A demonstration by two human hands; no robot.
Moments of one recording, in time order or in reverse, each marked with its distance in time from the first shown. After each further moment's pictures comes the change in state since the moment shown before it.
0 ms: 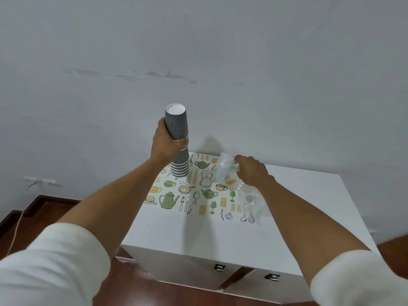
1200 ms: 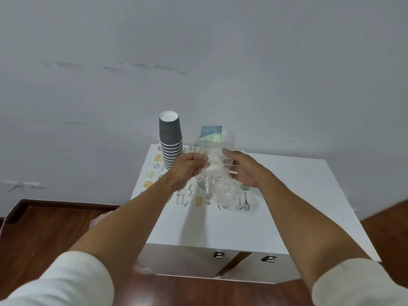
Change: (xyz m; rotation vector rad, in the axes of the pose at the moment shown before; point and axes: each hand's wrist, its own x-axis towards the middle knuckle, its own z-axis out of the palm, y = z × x) left_hand -0.068 -0.021 0.053 -0.604 -0.527 -0.462; right_hand -0.034 -0.020 -0.005 1.490 -0.276 0.351
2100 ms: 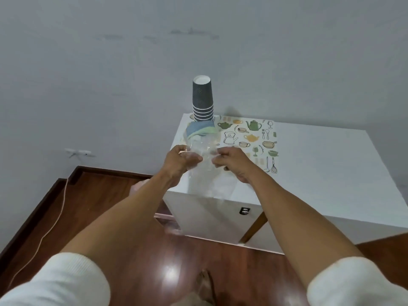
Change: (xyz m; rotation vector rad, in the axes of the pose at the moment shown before) left_hand -0.126 -0.050 -0.081 0.026 0.259 0.014; right_hand -0.045 0.099 0.107 -0.275 -0.125 -0.149
